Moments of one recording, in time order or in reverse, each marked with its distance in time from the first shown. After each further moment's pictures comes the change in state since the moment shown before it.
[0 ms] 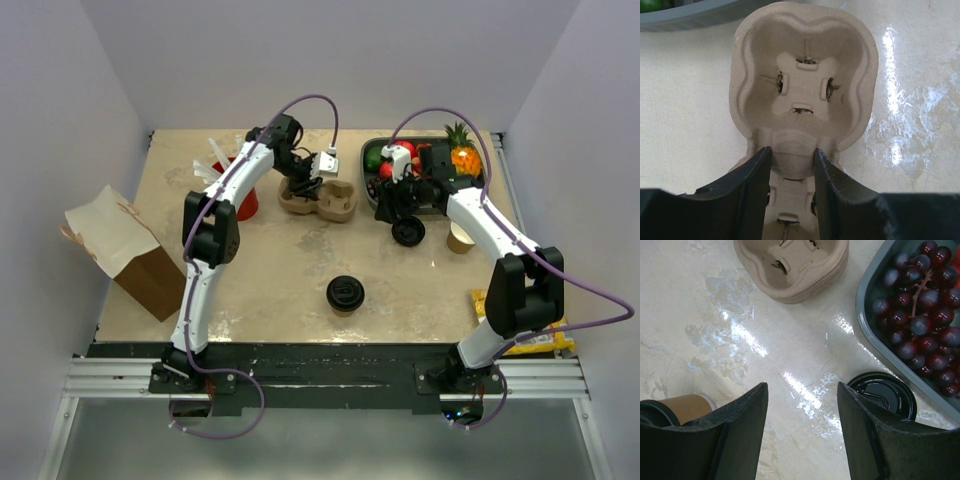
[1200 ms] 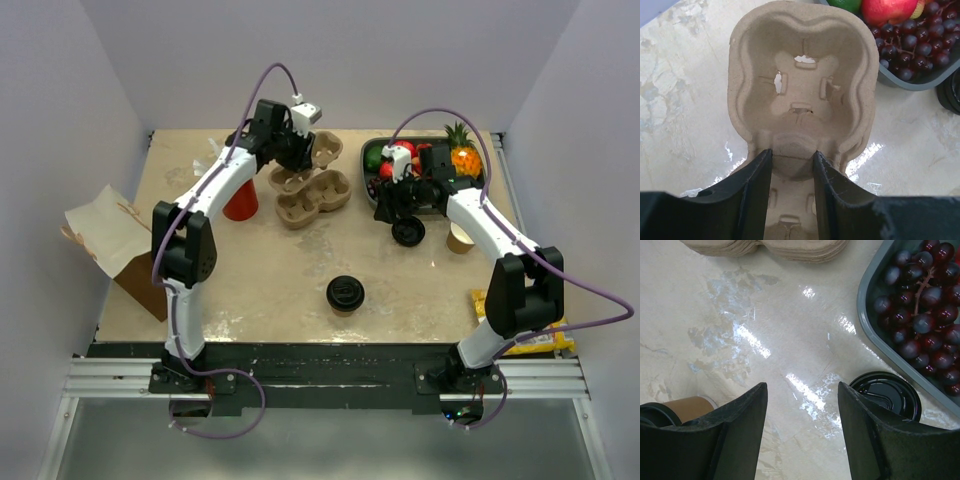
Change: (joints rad) left arm 0.001 -0.333 -0.349 0.515 -0.428 -1.064; right arm 0.000 0.000 -0.010 0.012 -0.001 0.024
